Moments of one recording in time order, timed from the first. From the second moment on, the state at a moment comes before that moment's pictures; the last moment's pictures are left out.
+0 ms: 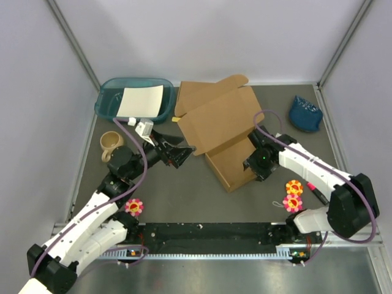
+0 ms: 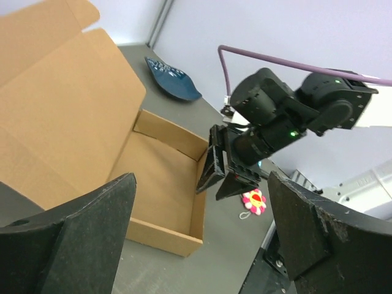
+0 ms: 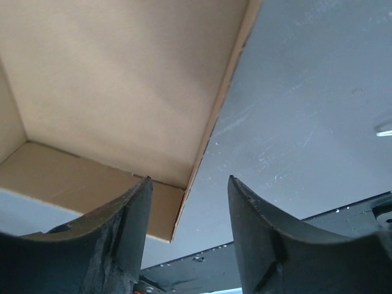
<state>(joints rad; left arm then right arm) -0.55 0.73 0.60 0.26 0.37 -0.57 0.53 1.36 0.94 -0.94 0.10 1.35</state>
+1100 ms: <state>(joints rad) -0.74 0.86 0.58 -0.15 -0.28 -0.76 0.14 1.07 0.92 -0.57 0.42 0.77</state>
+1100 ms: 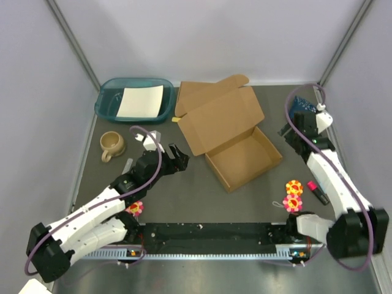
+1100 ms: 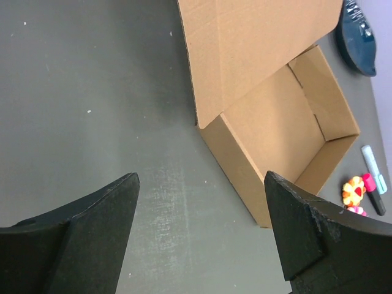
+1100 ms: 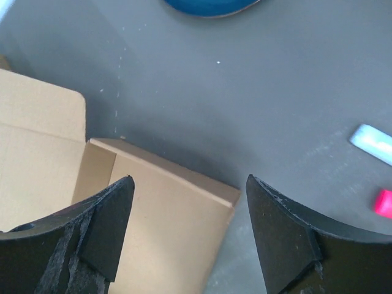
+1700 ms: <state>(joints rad) -0.74 0.61 0.45 -0.14 -0.32 -0.75 0.09 1.52 0.96 -0.36 0.27 0.74</state>
